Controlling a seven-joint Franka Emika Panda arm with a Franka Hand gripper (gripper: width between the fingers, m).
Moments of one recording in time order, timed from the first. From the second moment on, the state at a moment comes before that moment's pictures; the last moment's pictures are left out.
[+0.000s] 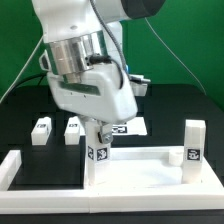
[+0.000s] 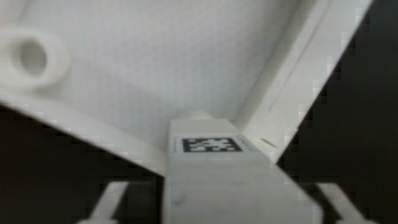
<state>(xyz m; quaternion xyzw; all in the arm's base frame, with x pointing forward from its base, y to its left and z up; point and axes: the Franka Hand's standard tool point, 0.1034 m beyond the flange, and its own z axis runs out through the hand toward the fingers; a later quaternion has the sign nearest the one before) 0.629 -0.050 0.104 -0.90 0.43 0.00 0.10</state>
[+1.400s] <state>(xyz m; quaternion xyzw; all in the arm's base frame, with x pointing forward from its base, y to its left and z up) 0.633 -0.052 0.104 -1.00 0.00 -0.03 0.05</state>
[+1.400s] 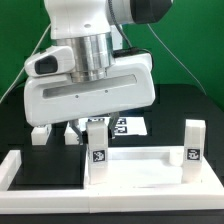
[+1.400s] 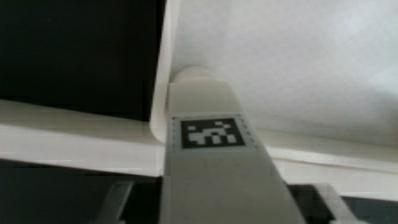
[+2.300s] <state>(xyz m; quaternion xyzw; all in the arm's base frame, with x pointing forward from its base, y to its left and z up) 0.631 -0.042 0.103 -0.78 0.62 0.02 0.07</state>
